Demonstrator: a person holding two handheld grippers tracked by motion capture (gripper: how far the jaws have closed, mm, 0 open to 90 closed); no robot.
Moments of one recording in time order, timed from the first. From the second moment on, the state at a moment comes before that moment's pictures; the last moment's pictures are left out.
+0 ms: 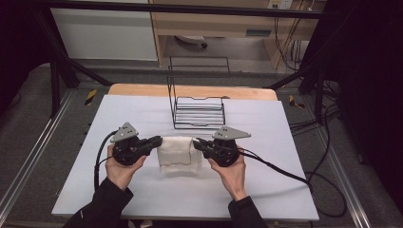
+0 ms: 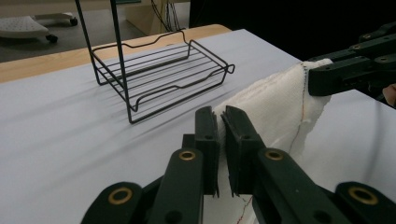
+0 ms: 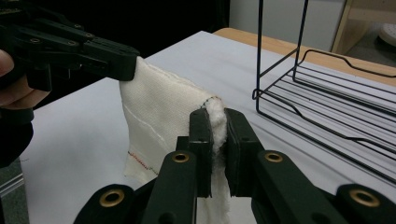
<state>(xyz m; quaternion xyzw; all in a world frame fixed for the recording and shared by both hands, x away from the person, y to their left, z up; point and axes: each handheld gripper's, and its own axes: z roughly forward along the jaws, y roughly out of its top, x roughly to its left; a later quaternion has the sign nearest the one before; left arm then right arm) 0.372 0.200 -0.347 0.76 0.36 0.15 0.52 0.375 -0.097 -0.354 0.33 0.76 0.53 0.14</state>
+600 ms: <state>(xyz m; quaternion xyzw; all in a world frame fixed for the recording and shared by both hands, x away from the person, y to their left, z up) 0.369 0.195 -0.319 0.74 0.34 0.17 0.55 0.369 -0.105 -0.323 0.31 0.75 0.55 0.17</state>
